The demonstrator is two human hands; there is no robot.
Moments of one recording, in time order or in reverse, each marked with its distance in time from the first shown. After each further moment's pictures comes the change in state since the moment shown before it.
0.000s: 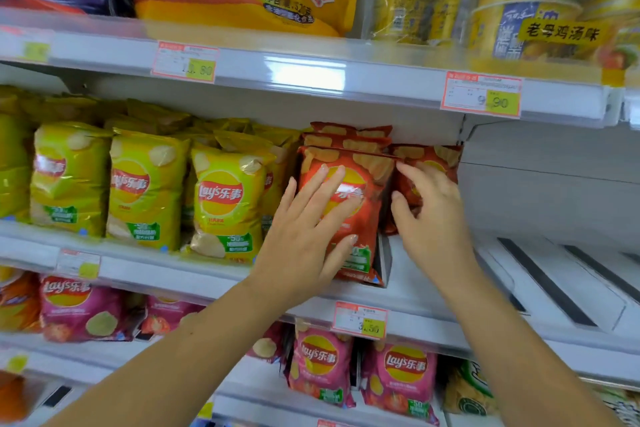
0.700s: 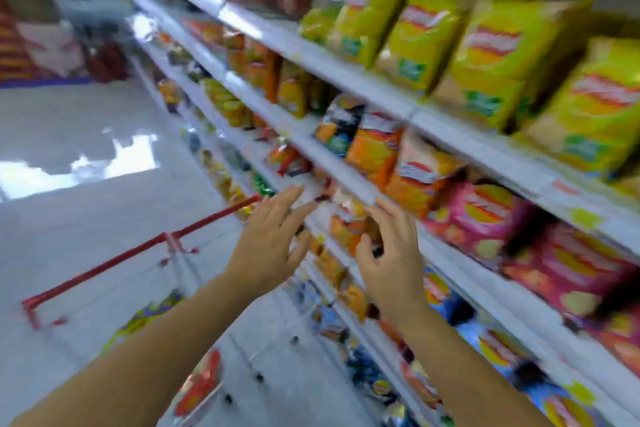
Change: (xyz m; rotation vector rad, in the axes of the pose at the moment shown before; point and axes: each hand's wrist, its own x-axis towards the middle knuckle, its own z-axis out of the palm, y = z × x) left_hand -0.479 -0.291 -0.341 0.334 -0.254 -0.753; right_hand -0.286 -0.474 0.319 0.629 -0.610 -0.310
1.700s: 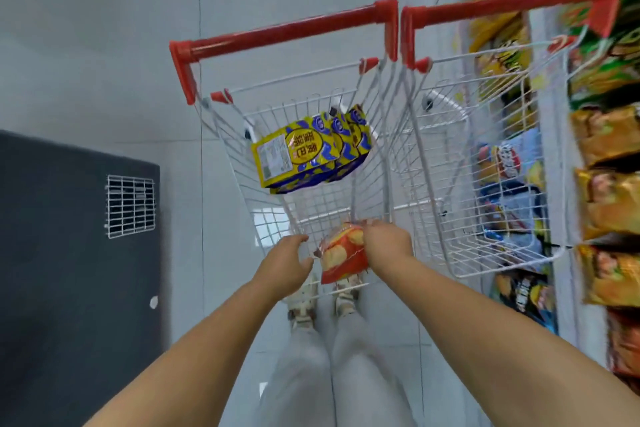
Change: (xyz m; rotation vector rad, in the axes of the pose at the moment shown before) left_hand -0.376 -0.248 0.163 -0.417 -0.729 -1.587; right_hand -0.211 0.033 0.530 -0.588 -1.615 -0.270
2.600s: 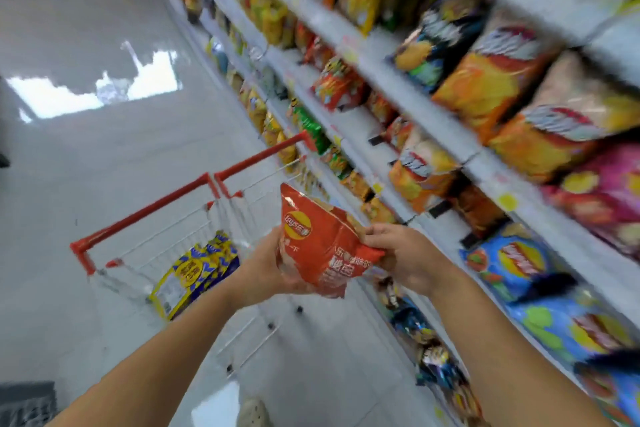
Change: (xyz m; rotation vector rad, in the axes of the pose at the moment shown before) left_hand -0.216 0.228 -0.049 -0.200 -0.327 0.851; right_hand -0.390 0.155 -0.138 1.931 0.423 0.023
